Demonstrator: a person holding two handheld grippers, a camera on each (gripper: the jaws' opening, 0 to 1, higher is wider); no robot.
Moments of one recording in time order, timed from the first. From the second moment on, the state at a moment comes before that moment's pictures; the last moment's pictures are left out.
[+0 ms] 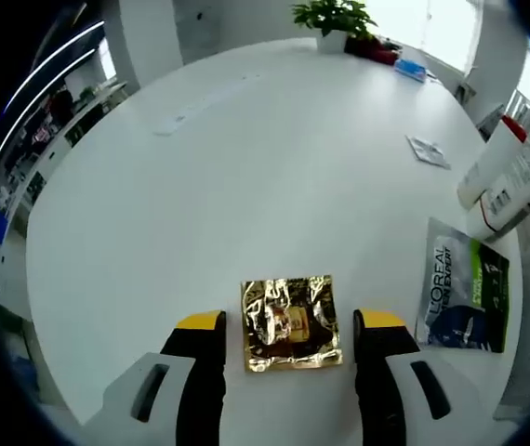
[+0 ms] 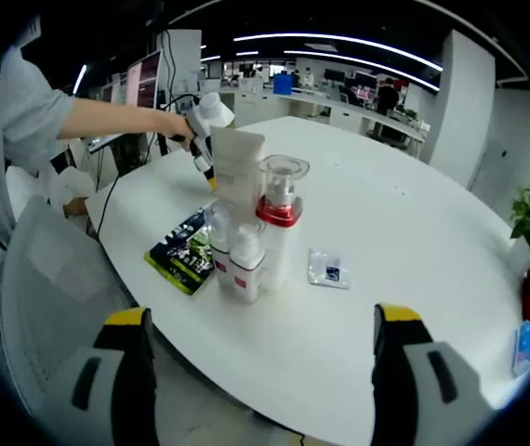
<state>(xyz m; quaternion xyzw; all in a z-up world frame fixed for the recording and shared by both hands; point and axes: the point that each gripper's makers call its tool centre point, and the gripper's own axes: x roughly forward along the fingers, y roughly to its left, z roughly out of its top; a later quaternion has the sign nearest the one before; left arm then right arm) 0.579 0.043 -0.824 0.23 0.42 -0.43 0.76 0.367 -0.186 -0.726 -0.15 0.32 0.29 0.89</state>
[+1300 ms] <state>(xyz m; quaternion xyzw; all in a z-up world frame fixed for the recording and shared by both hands) 0.577 0.065 -0.832 0.26 0.43 -0.45 0.74 0.368 -0.173 -0.713 -0.15 0.29 0.31 0.89</state>
